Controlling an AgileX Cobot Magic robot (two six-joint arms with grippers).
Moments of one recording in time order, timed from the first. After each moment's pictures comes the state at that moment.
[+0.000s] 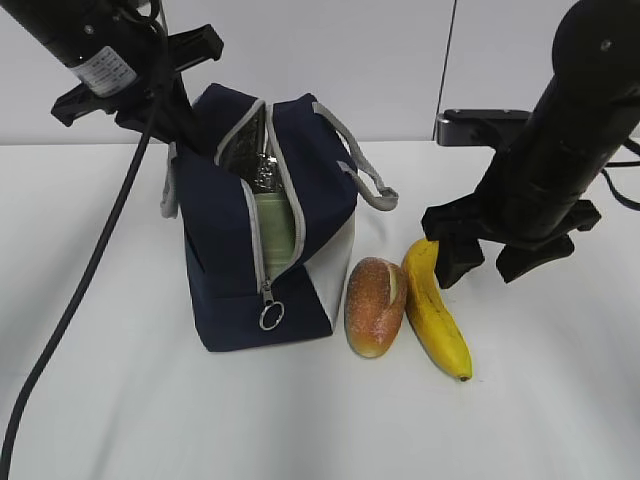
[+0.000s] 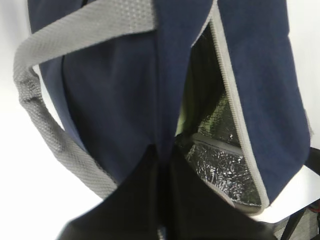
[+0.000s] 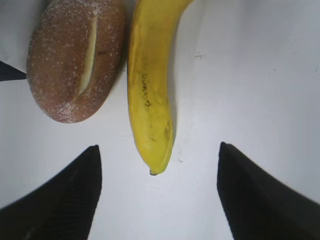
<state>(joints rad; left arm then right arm) -0.28 1.85 -1.70 -0.38 1.15 -0.07 0.30 1.73 -1.22 0.13 0.92 0.06</state>
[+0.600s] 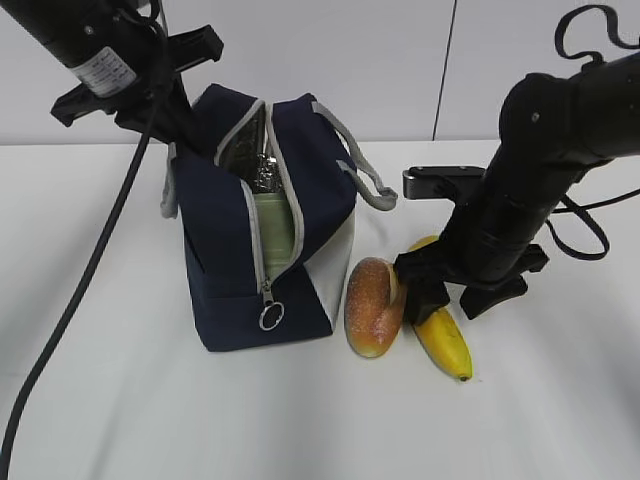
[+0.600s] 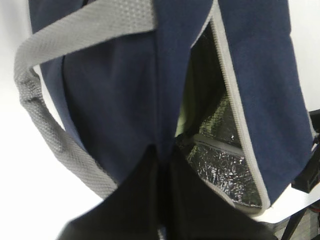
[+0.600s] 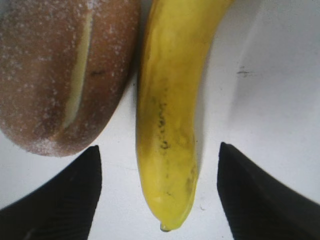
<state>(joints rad) -0.28 1.85 -1.70 -0.38 1.15 -0.07 0.30 1.91 -1.22 0.25 0.81 -0.08</state>
